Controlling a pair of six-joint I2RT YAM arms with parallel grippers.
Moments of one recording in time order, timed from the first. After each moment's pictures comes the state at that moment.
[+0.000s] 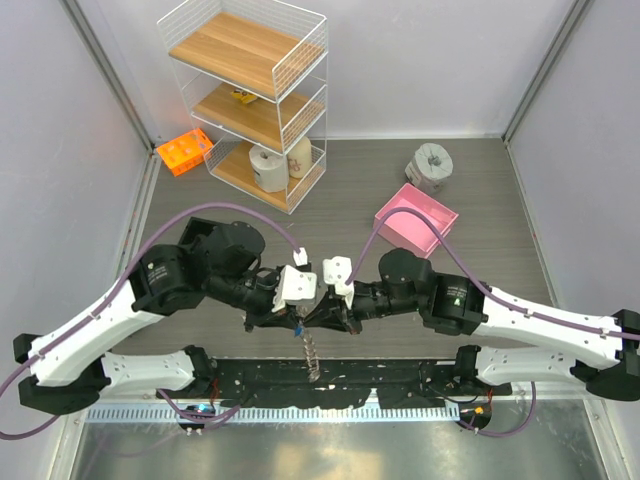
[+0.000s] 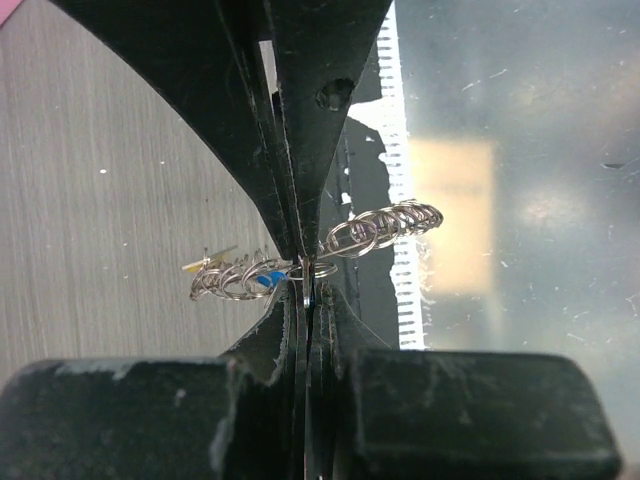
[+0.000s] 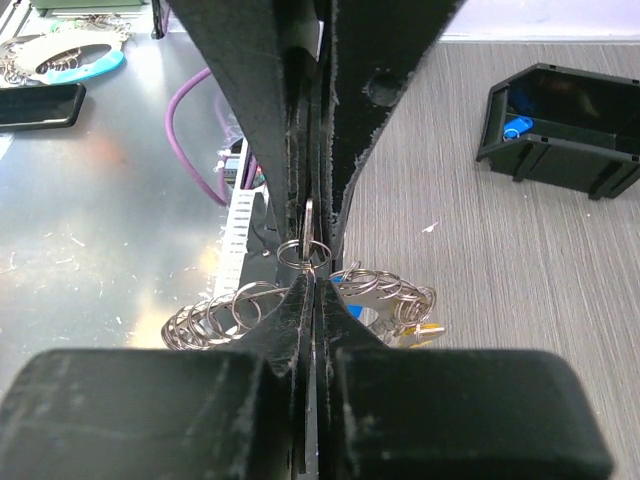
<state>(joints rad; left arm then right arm) -1.09 1.04 1.43 -1.15 0.49 0.32 1.22 1.02 0.98 -0.21 -0.39 -0.07</state>
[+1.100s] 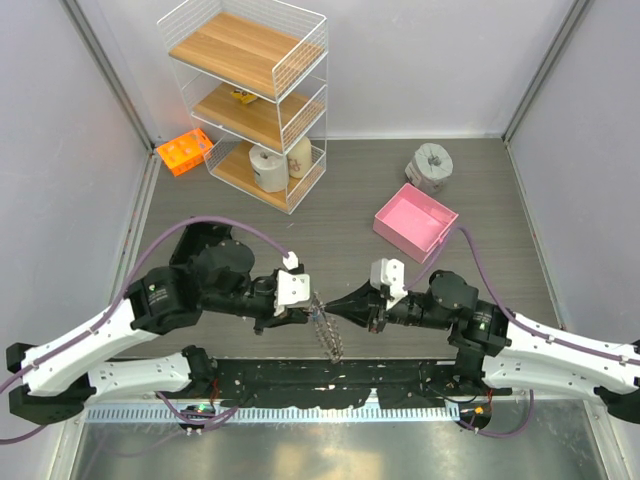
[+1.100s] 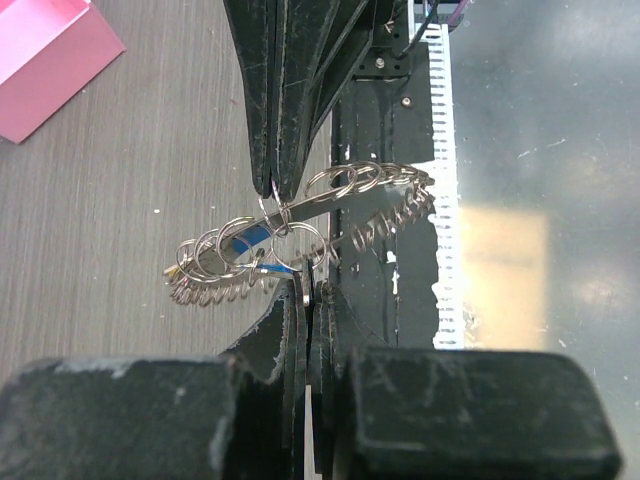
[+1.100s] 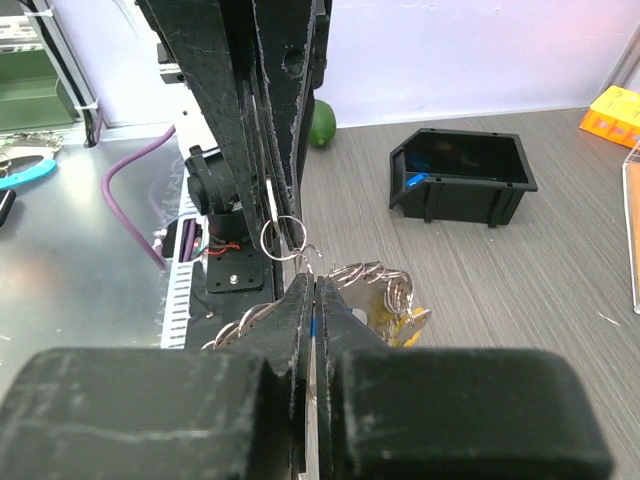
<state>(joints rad) -1.13 0.90 1.20 -0.86 0.37 0.25 1.18 0.73 0.66 0.11 -0.24 0.01</state>
